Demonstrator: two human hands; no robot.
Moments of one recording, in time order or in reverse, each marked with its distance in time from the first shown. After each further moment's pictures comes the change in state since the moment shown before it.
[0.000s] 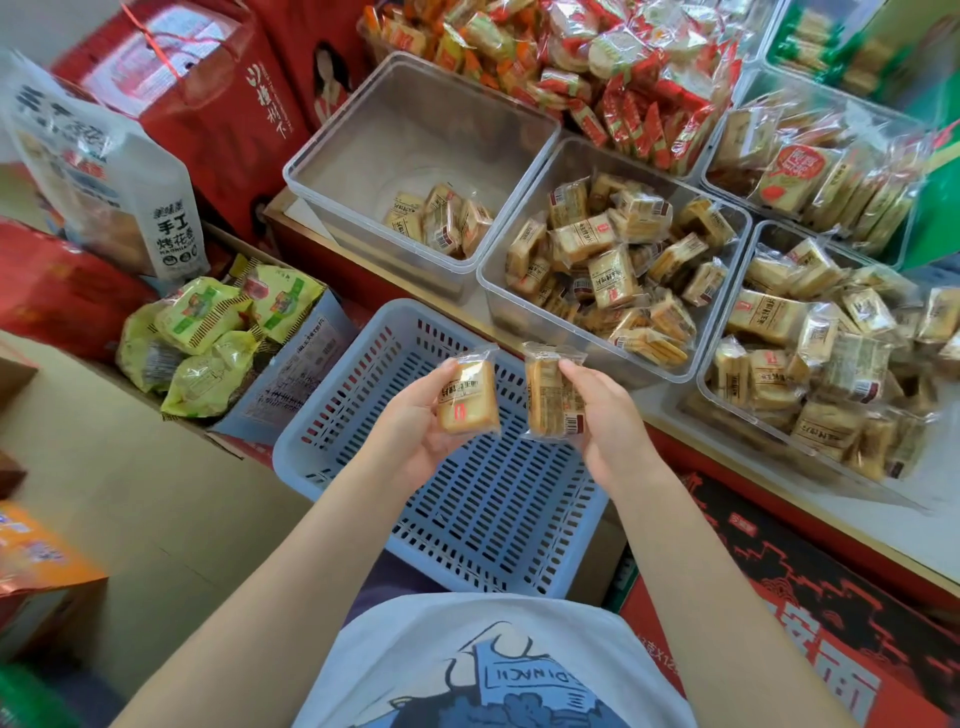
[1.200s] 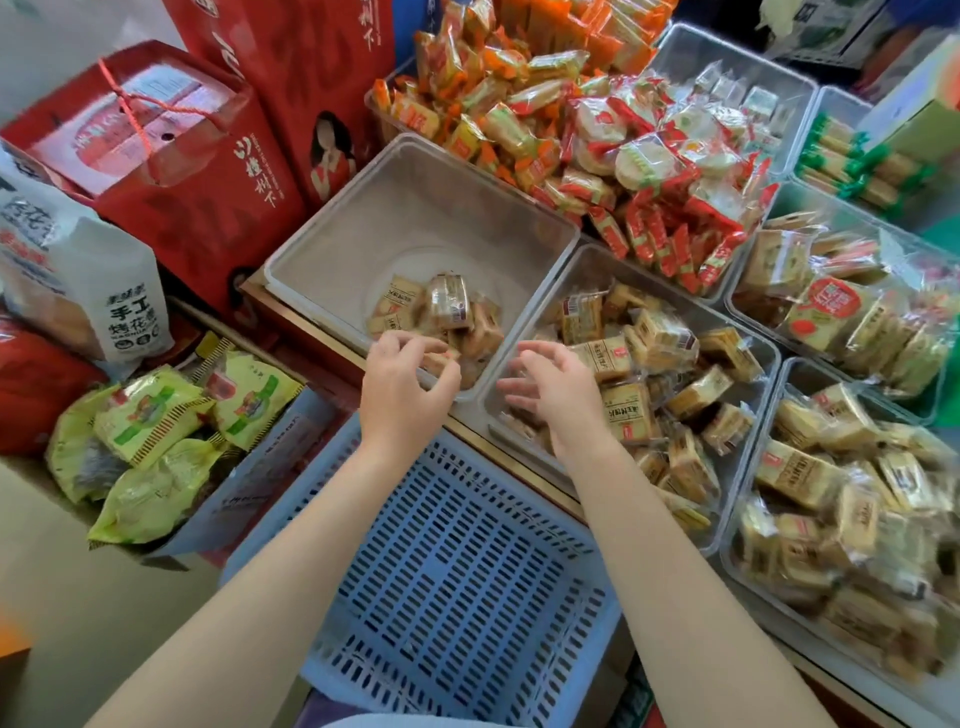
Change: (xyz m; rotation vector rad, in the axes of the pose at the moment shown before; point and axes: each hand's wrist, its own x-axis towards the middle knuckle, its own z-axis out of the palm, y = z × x) left_hand 0.147 0.112 0.036 1.172 0.337 1.026; right_hand 0.148 -0.105 0.089 -0.278 -0.020 -0.119
